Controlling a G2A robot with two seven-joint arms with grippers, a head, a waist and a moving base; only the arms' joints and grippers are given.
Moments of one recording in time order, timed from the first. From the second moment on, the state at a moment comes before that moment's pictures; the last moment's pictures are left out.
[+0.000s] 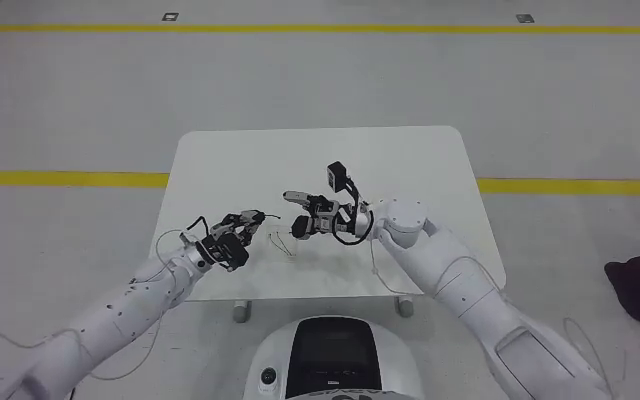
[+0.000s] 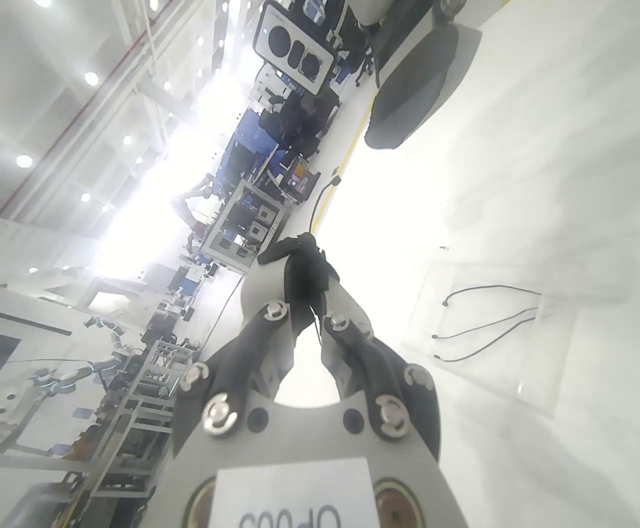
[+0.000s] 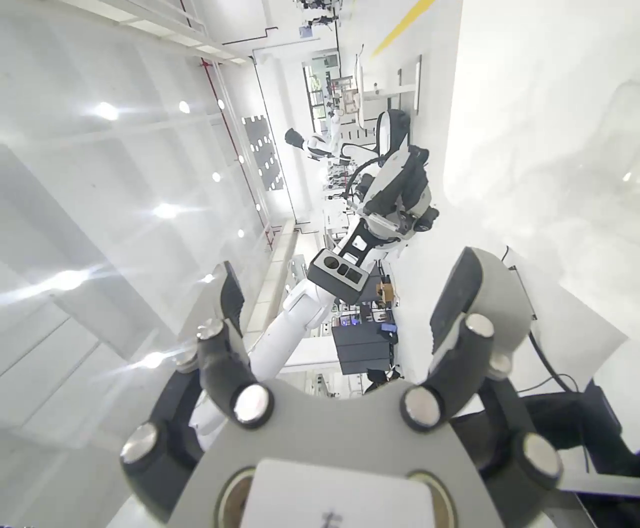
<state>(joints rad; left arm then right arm) 1.07 -0.74 -0.52 -1.25 1.57 0.21 0.77 -0.97 -1.34 0.80 -1.17 0.55 0.01 0.83</state>
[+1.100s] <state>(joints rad) 1.08 -0.77 -0.55 -1.24 1.51 0.17 0.82 -0.98 -1.38 0.78 -1.06 0.56 -0.16 0.87</state>
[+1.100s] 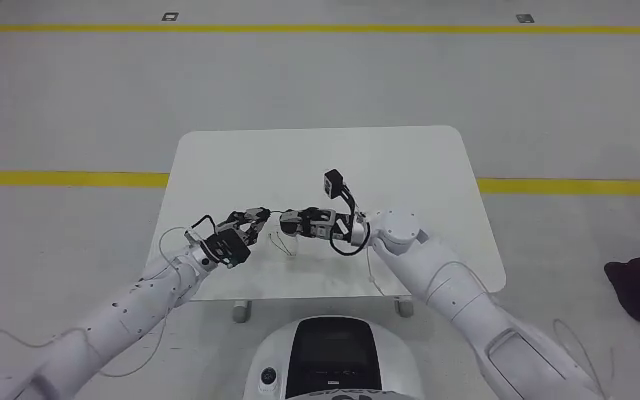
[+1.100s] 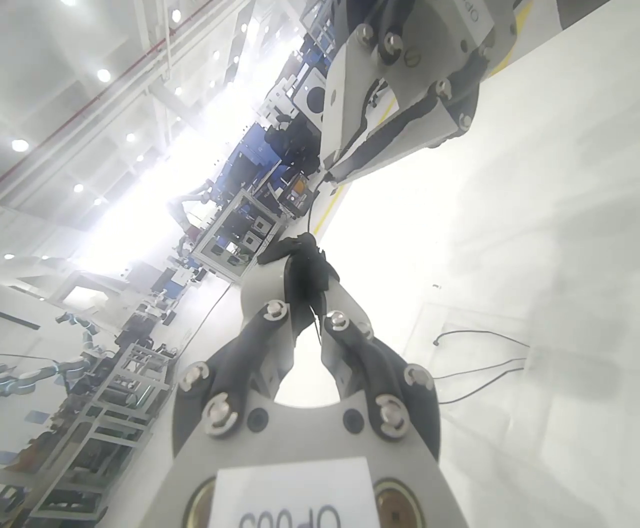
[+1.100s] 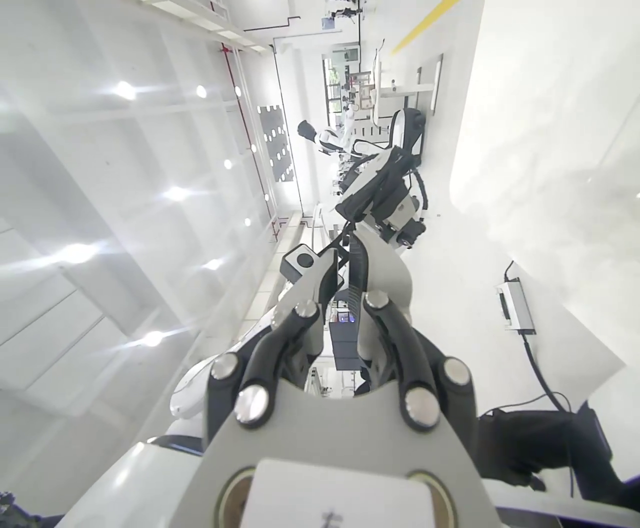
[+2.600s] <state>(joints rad) 1.08 -0.77 -0.55 -1.24 1.51 0.17 0.82 -0.96 -1.43 0.81 -0.96 0.57 -0.18 0.88</state>
